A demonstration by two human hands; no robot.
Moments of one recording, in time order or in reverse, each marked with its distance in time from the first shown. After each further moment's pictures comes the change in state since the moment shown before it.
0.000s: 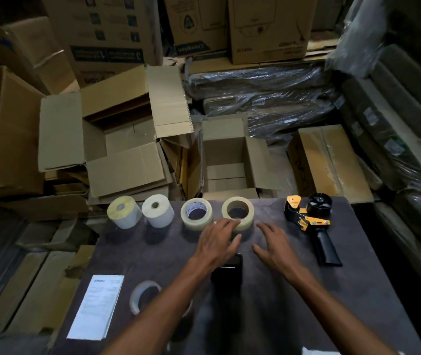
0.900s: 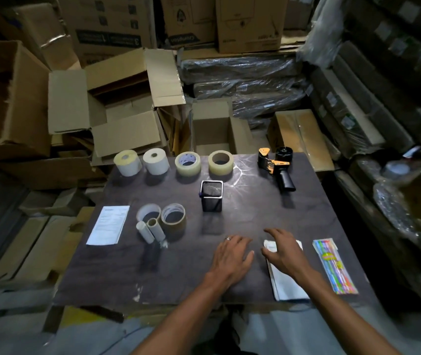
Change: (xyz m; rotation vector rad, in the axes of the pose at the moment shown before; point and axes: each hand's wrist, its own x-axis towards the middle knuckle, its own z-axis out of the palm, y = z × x) left_hand -0.254 0.136 0.084 -0.072 -0.078 -0.025; right_hand -0.275 0.033 0.007 -0.003 0.031 0.085
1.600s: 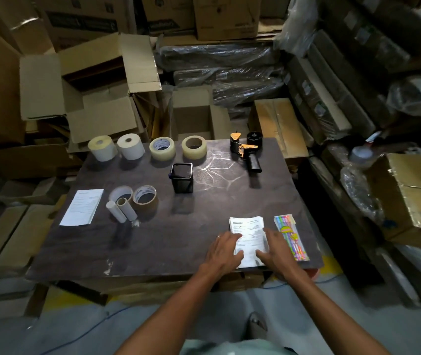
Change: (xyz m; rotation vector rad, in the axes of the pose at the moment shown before) left_hand -0.018 0.069 0.066 -0.095 -0.214 -0.111; right_hand -0.076 0.079 -0.021 0.108 -0.092 0.188
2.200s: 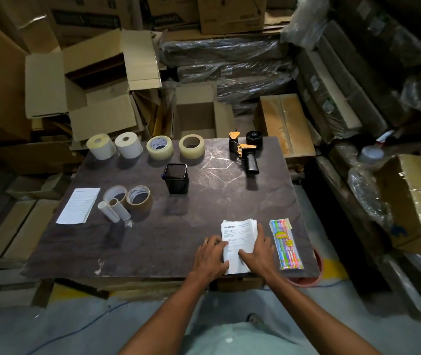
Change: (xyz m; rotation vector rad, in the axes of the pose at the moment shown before) left_hand 0.014 -0.014 0.025 0.099 0.030 -0.106; right_hand 0.019 -0.012 0.023 0.149 -0.009 0.143
